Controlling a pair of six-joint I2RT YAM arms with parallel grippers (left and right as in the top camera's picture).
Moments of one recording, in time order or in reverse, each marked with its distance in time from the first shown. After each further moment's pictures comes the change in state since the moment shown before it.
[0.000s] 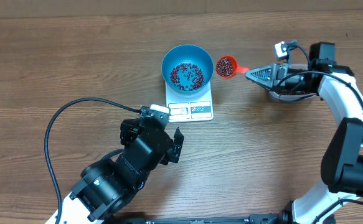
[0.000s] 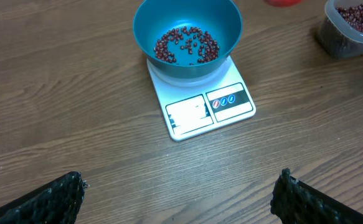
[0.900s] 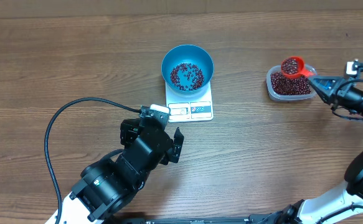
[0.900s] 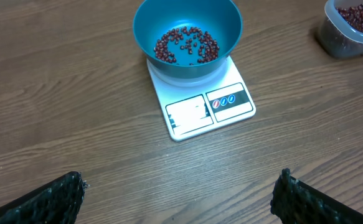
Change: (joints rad) left arm 0.000 0.000 0.000 0.000 0.000 0.000; right arm -0.457 0.000 0.001 -0.269 0.022 -0.135
